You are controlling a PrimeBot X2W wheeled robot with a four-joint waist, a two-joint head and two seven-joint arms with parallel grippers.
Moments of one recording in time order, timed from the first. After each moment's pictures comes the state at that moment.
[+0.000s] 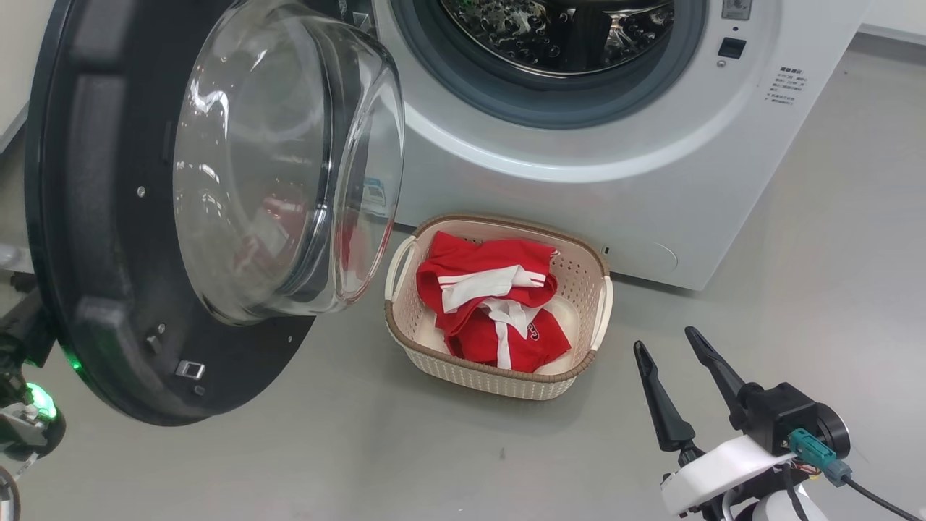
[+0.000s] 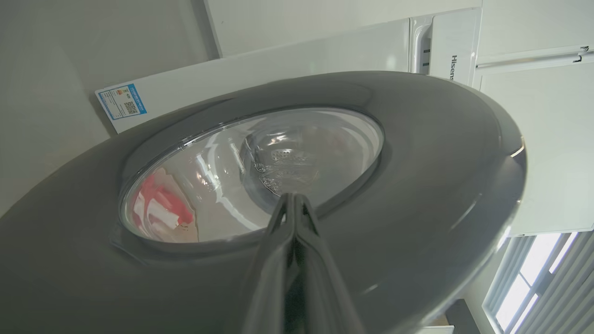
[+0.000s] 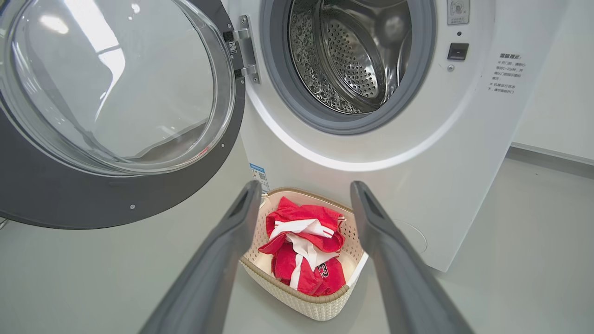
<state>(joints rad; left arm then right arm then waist) -0.31 0.38 0.09 0.33 -1.90 -0.09 0.59 0.02 -0.10 0.25 0.12 0.25 0.07 -0.20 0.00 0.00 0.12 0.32</state>
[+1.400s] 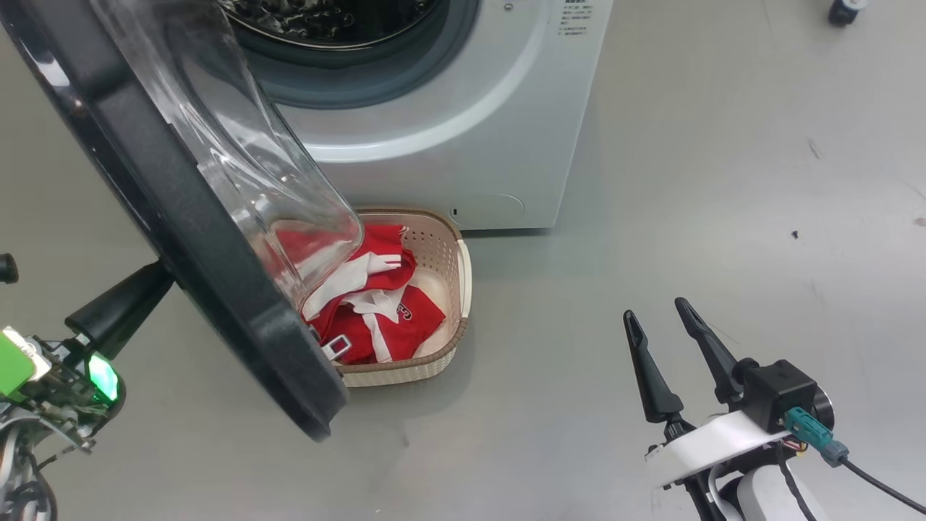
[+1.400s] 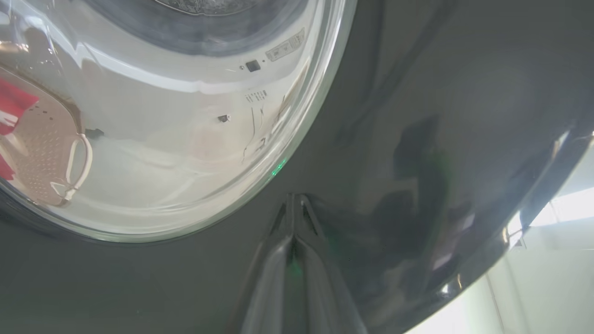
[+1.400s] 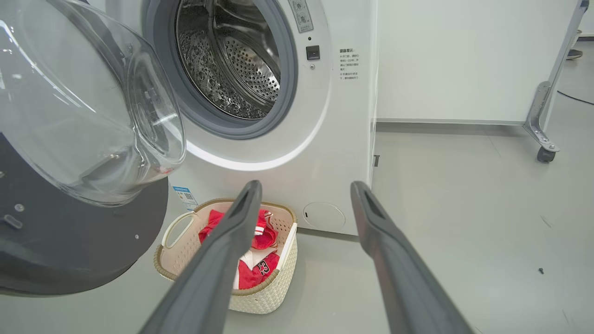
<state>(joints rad) -0.24 0.38 0.01 -0.02 -1.92 -0.10 0.77 -0.04 -0.06 0.26 0.14 0.30 0.07 -0.24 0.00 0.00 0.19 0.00</state>
